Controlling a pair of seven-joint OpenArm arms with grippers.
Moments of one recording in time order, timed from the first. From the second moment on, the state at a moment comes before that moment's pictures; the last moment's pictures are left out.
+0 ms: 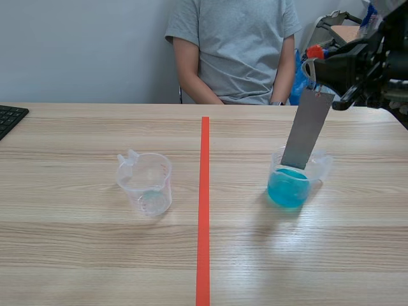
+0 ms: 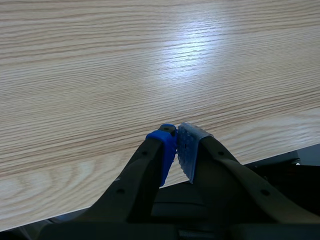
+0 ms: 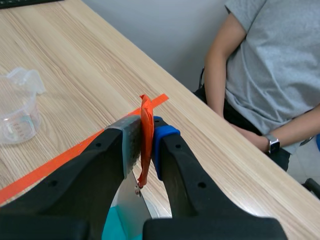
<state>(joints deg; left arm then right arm) 56.7 -33.7 -5.7 96.1 -29.0 -16.0 -7.7 10.4 35.3 -3.3 86.1 26.2 45.4 -9.1</state>
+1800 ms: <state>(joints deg) 56.7 -33.7 -5.7 96.1 -29.0 -16.0 -7.6 10.4 30.6 -7.3 75.8 11.9 45.3 -0.3</state>
